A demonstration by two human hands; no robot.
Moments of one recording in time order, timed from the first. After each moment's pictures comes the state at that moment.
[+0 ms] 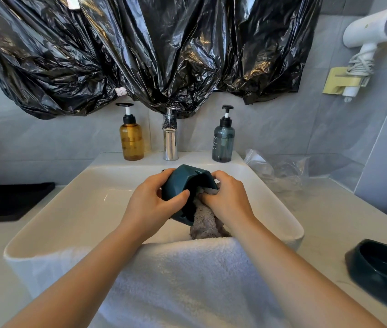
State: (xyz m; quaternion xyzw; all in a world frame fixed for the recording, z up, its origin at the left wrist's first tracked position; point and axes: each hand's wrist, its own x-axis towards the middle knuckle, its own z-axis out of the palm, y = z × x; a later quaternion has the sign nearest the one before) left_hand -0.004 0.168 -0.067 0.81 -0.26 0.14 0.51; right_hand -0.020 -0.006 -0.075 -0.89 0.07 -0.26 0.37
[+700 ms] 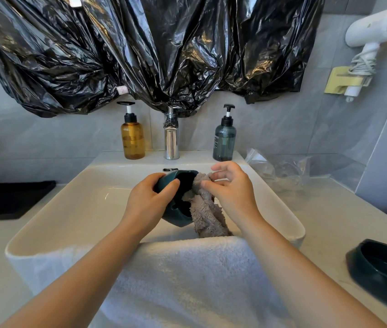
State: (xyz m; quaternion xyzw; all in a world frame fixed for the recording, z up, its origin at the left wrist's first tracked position) left_hand 0.008 0.165 -0.071 0.81 -0.16 0.13 0.54; right_hand -0.027 -0.007 -0.066 -0.77 0.04 -0.29 0.57
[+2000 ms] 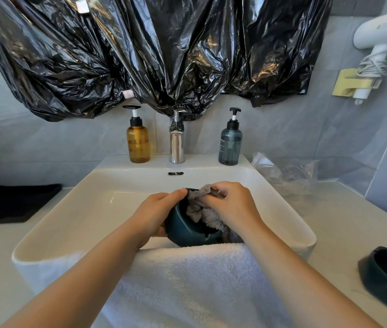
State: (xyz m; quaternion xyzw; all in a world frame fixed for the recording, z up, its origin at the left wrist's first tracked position) left_hand 0.010 0.171 -0.068 0.76 -0.08 -0.15 0.63; right_hand -0.023 -0.003 -0.075 -0.86 0.02 -0.23 0.45
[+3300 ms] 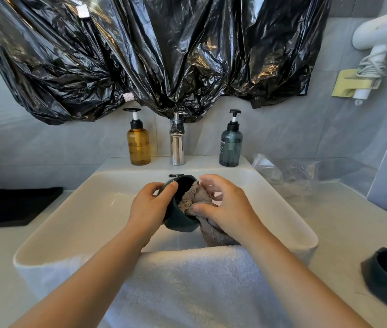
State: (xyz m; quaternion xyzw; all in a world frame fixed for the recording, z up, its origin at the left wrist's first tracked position) left_hand 0.016 0.169 -0.069 0.76 -0.05 0.04 0.64; right_hand -0.031 0.004 -0.072 -0.87 -0.05 -0.22 0.44
